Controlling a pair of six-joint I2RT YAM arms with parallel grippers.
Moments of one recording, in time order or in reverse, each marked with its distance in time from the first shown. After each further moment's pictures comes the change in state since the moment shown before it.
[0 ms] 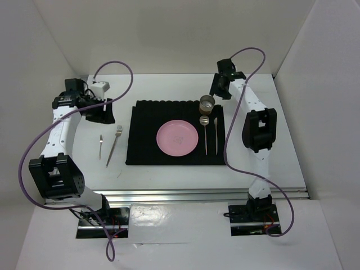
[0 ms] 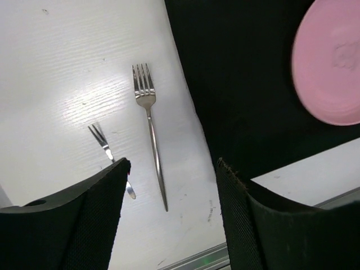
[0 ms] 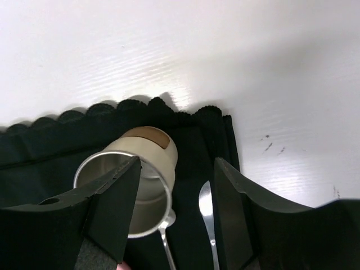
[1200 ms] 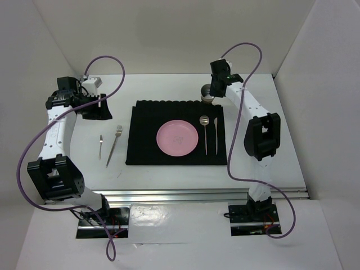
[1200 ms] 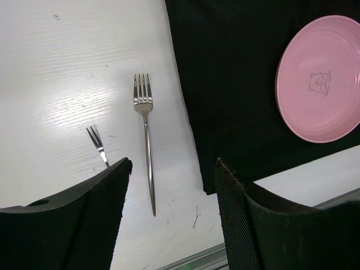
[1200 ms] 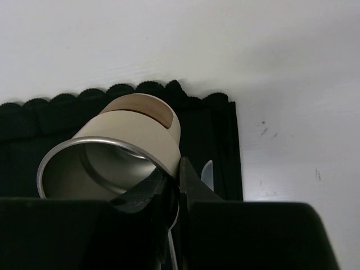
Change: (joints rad) left arm 0.038 -0.006 0.019 0.012 0.037 -0.077; right arm 0.070 -0.188 -0.172 0.075 0.114 -0.067
